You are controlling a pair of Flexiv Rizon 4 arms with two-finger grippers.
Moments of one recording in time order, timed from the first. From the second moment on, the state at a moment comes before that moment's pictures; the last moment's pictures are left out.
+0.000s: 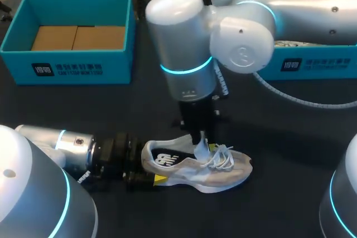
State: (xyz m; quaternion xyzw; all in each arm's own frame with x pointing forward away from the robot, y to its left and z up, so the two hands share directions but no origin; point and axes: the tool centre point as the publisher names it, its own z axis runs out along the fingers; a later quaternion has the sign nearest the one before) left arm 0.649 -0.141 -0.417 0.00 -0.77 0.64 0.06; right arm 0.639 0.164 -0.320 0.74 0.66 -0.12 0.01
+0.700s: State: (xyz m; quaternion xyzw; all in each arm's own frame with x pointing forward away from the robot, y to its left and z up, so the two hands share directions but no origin) left arm 0.649 -0.141 -0.416 0.00 -0.77 0.64 0.06; right arm 0.647 0.109 -0.322 0.83 0.54 -0.09 -0.07
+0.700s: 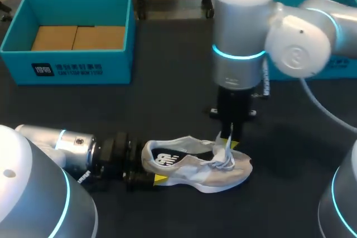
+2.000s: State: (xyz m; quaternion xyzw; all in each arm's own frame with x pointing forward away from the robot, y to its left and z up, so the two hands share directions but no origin) left arm 0.649 -0.141 -0.417 0.00 -0.77 0.64 0.06; right arm 0.630 0.077 -0.323 0.72 0.66 0.05 -0.17
